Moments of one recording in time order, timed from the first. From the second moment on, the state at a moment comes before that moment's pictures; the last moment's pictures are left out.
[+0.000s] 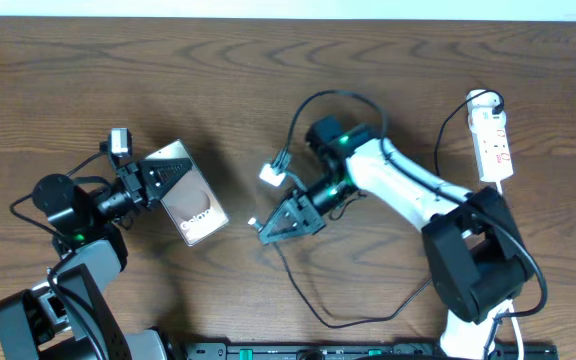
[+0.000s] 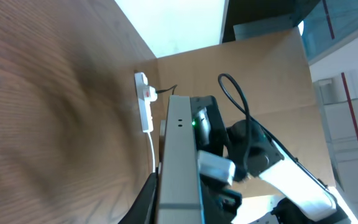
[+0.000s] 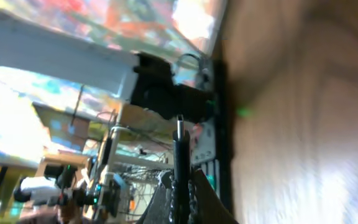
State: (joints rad) left arm 0.43 1.51 0.43 1.07 1.49 -1.32; right arm 0.59 1.96 1.34 -1.04 -1.37 -0.59
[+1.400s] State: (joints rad) left arm 0.43 1.51 0.43 1.25 1.34 -1.31; right arm 0.73 2.15 1.32 -0.52 -1.53 -0.44
